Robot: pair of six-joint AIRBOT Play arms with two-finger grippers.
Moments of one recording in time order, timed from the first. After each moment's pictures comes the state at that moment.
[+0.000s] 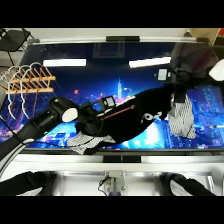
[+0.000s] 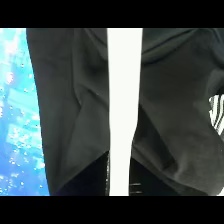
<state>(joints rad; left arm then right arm) -0.74 -1.25 1.15 1.47 -1.04 -0.97 0.03 -1.19 1.40 -1.30 1.28 0.01</state>
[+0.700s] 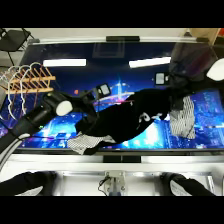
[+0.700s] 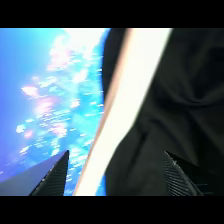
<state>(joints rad) -0.64 -1.25 1.20 1.48 -0.91 -0.95 0.04 -1.18 1.40 -1.25 1.45 0.08</state>
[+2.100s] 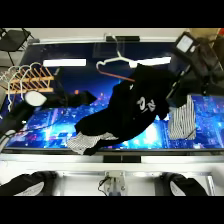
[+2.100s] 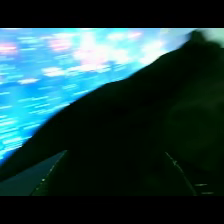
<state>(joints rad) -0.35 -1.19 0.98 0.67 -0.69 -1.34 0.11 -0.95 1.40 -1.19 1.30 0.69</state>
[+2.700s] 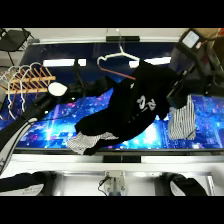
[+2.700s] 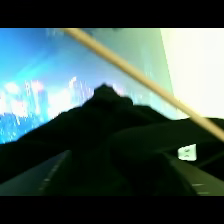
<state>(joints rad) -0.48 -1.41 1.21 0.41 -0.56 -1.31 0.12 -0.94 1.40 -1.19 1.30 0.75</state>
